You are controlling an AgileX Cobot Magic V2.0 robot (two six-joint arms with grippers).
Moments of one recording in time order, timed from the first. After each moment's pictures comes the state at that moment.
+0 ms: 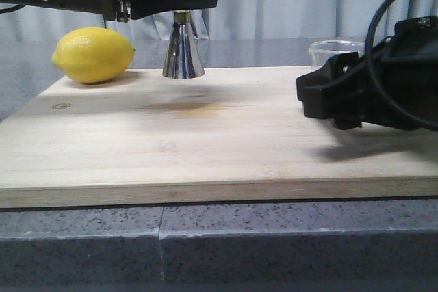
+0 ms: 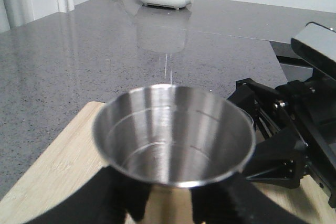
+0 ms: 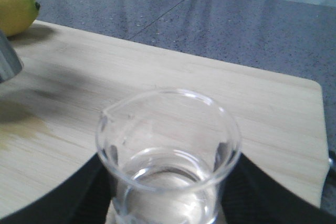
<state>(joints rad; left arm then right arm) -0.31 1.74 -1.04 -1.77 1.16 2.16 0.64 1.43 -0.30 0.31 -0.87 -0.27</state>
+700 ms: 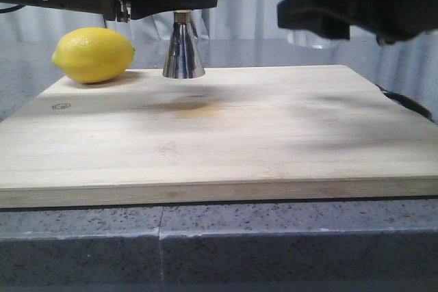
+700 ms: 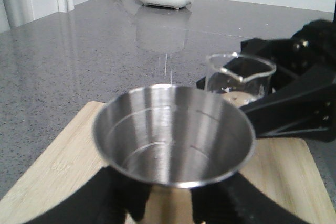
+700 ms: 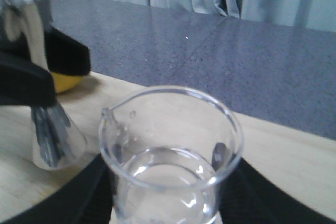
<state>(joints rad) -0.31 1.74 -1.04 -1.77 1.16 2.16 0.64 1.22 -0.51 0.31 -0.47 -0.31</state>
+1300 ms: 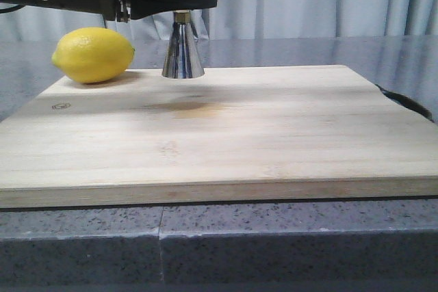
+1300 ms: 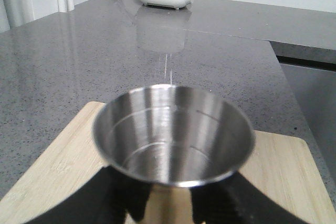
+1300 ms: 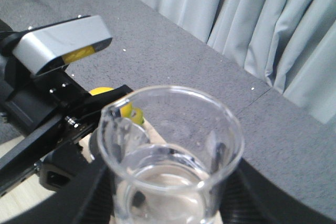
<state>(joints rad) -0.31 1.74 -1.04 -1.77 1.16 2.16 0.64 1.20 -1.08 0.17 0.26 -0.53</state>
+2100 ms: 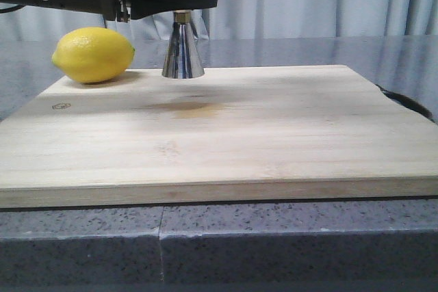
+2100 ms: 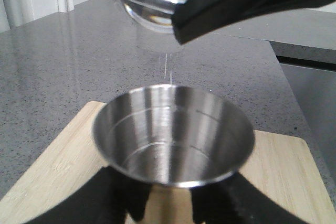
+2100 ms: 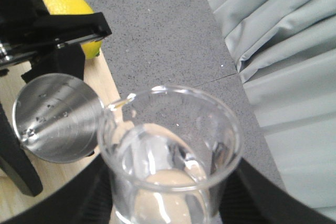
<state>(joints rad) -0.31 1.74 -1.04 -1.77 1.16 2.16 0.72 1.45 -1.38 -0.35 0.57 -0.54</state>
